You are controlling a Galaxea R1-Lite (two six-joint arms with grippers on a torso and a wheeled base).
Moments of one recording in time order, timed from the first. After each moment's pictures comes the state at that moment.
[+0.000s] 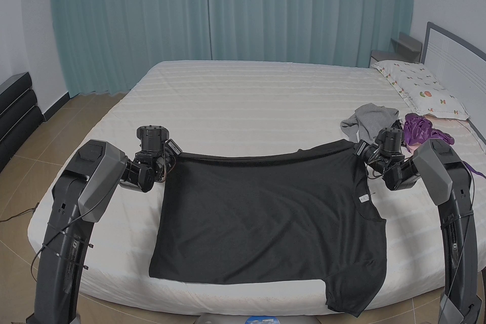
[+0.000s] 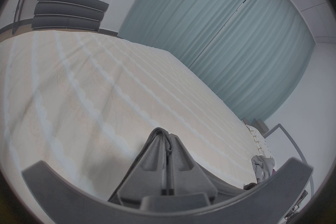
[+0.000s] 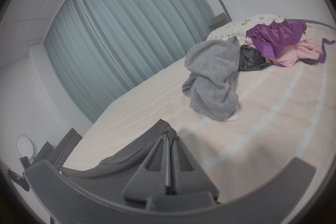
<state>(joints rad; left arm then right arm) -0.15 2.72 -1.81 -0.51 0.17 -0.78 -0.02 2.73 -1.70 -0.74 0.11 0.52</state>
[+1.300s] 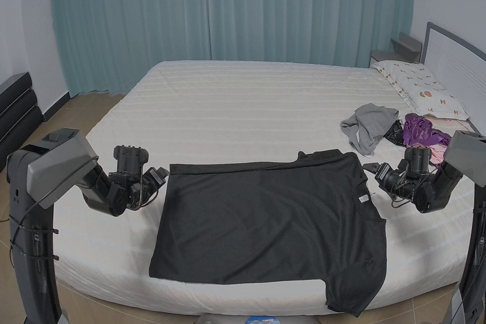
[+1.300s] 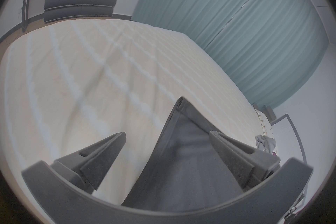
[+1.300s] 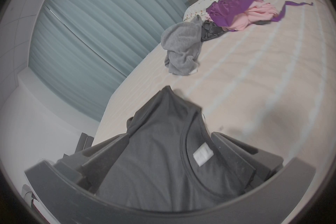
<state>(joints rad) -0.14 2.38 -1.10 -0.65 0.11 -0.82 -0.06 2.37 -0.94 -0.93 0.22 0.69</state>
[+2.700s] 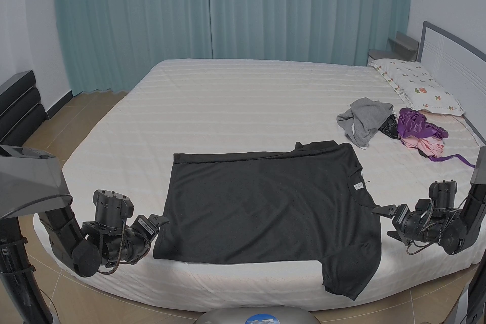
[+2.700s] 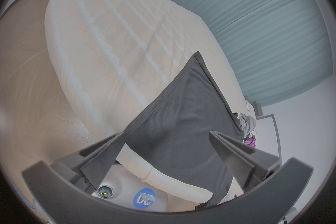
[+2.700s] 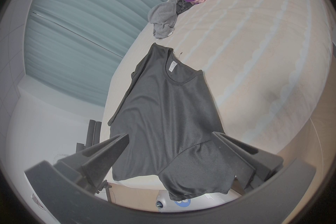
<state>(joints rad) -0.27 2.08 -0.38 -0.95 0.01 -1.10 -0.06 2.08 -0.28 -1.11 0.35 0.76</state>
